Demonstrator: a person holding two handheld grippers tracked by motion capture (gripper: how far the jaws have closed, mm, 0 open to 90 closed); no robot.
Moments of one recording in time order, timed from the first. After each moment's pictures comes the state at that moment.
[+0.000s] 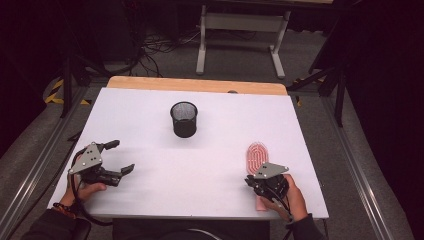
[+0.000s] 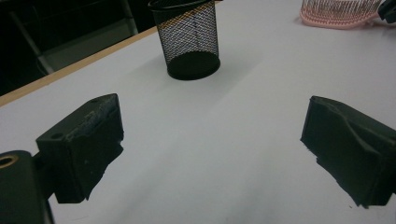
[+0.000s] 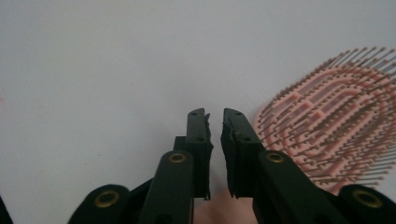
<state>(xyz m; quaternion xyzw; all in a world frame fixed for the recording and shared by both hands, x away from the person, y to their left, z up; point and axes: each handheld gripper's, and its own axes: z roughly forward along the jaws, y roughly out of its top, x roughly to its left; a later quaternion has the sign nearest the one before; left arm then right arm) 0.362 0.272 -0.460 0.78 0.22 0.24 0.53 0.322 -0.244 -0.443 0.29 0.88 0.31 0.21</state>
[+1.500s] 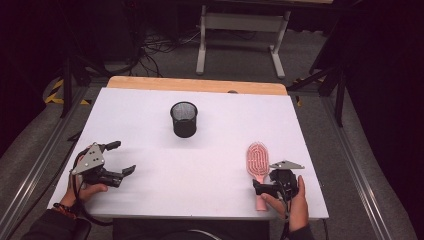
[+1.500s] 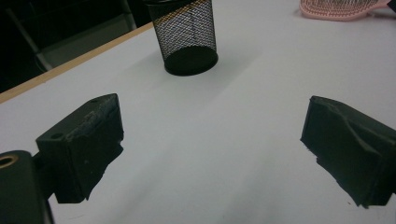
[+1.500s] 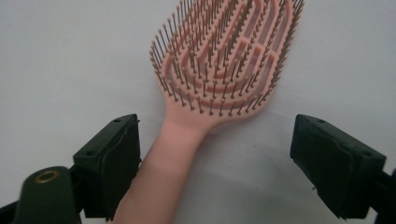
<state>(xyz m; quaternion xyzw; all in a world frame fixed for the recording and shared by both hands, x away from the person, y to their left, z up) 0.361 0.268 -0.460 0.79 0.22 0.25 0.52 0.321 -0.263 -0.449 0.55 0.76 0.27 0.21</state>
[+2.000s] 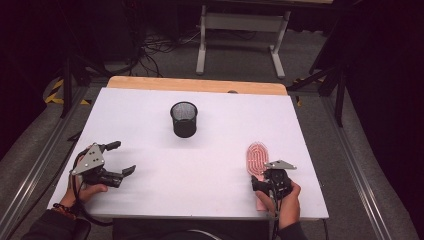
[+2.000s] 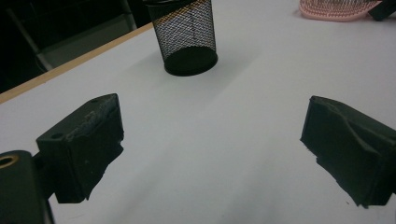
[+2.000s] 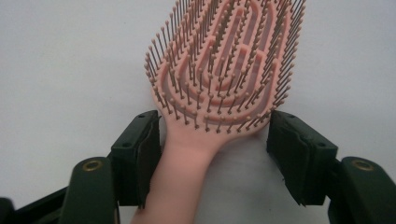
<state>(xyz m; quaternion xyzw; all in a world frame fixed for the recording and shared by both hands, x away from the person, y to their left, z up) 0.360 0.268 -0.460 0.79 0.22 0.25 0.52 0.326 -0.250 -0.459 0.57 0.74 0.27 0.24</state>
